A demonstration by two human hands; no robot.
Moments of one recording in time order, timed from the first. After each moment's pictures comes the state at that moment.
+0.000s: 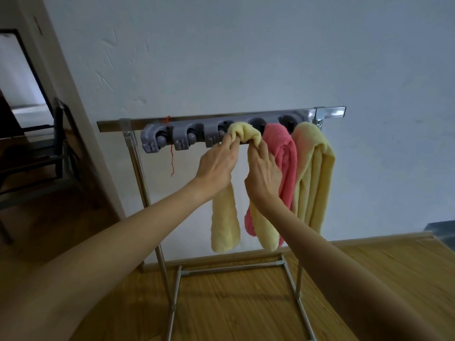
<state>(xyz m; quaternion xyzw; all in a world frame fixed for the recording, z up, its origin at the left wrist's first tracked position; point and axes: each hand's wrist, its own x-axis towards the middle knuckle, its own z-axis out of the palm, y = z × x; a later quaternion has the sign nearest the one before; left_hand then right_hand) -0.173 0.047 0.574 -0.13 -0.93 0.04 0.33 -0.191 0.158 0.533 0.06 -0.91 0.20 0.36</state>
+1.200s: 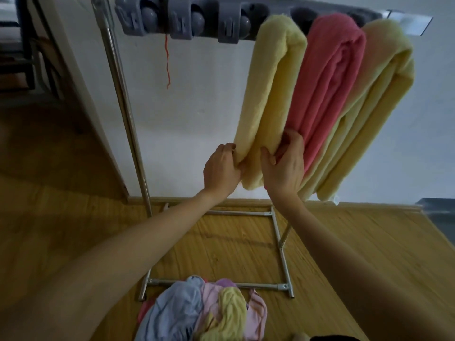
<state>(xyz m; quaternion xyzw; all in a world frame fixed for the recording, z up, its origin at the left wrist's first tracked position) -0.195 0.049 0.362 0.01 -0.90 -0.35 0.25 -0.185 0.172 0.390 0.04 -0.83 0.42 0.36</state>
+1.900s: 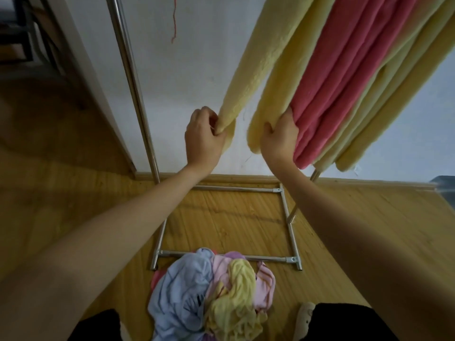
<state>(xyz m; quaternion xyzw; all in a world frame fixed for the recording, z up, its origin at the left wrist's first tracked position) -0.180 -0.009 0.338 0.03 -0.84 -0.40 0.37 -0.193 0.135 0.365 0.04 -0.85 0.45 0.26</state>
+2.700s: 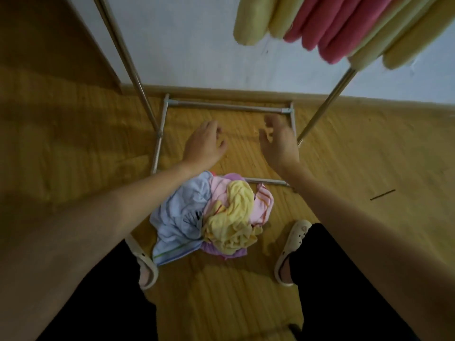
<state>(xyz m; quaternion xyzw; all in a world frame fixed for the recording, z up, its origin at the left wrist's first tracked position) -0.111 0.011 0.131 0.01 -0.94 -0.33 0.07 -0.142 0.198 0.156 0.11 -0.94 0.33 0.06</state>
